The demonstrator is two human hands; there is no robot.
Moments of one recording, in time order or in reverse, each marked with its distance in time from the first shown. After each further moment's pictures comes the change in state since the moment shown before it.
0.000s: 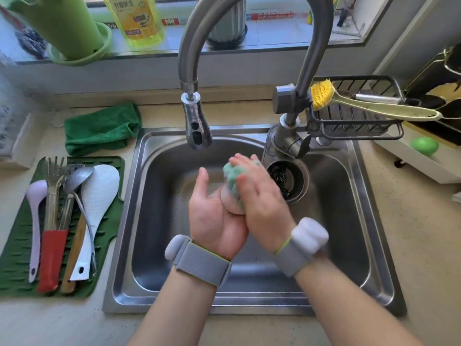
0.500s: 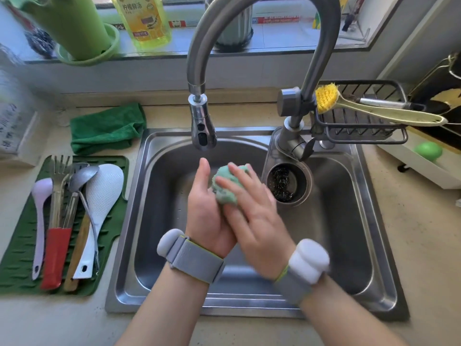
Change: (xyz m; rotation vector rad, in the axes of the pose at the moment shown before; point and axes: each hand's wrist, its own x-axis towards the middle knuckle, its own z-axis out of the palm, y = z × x) left_hand -0.004 0.011 0.002 0.042 -0.041 0.009; right_hand -0.027 -0.007 0.009 -0.137 -0.083 -0.168
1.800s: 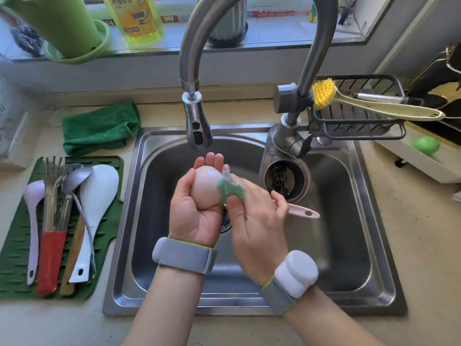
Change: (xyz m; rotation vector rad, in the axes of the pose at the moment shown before) left_hand 0.005 0.013 -0.010 -0.325 0.201 0.274; right_hand -0.005 -0.009 0.011 -0.257 0.145 0.163
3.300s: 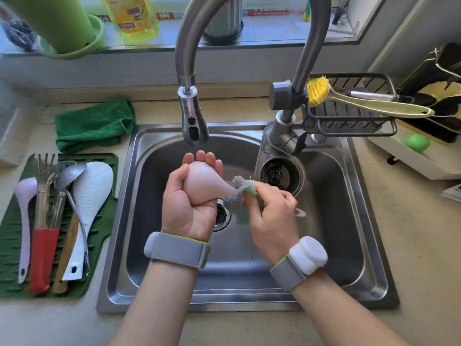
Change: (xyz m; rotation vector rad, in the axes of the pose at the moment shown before) left_hand 0.001 0.003 0.000 -0.003 -0.006 0.051; right_hand 0.007 0.032 -0.009 0.067 0.086 0.049
